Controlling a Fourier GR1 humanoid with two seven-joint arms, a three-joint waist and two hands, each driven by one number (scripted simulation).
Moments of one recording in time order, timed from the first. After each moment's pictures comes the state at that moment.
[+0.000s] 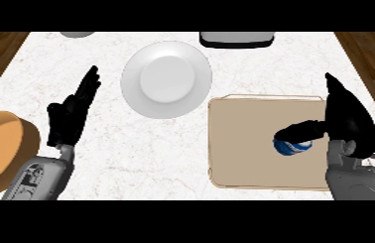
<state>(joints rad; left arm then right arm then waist) -0.24 0.34 -0.15 -1.42 0.08 0.19 0.08 -0.32 -0.33 0.16 -1.82 0.69 0.13 1.24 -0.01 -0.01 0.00</state>
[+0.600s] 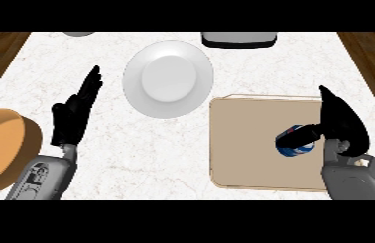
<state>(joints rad) -0.25 0.32 -0.14 -1.40 0.06 0.18 0.06 -0.28 -0.28 0.10 -1.73 0.67 0.20 1.21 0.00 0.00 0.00</state>
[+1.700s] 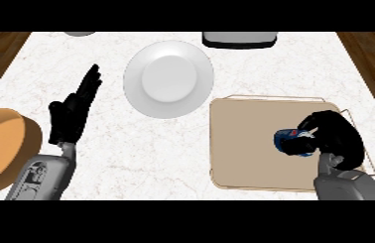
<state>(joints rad) -0.25 0.29 -0.09 -1.40 0.02 0.14 0.07 -0.16 -0.21 0.08 -1.72 0.88 0.21 1.08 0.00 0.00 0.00</state>
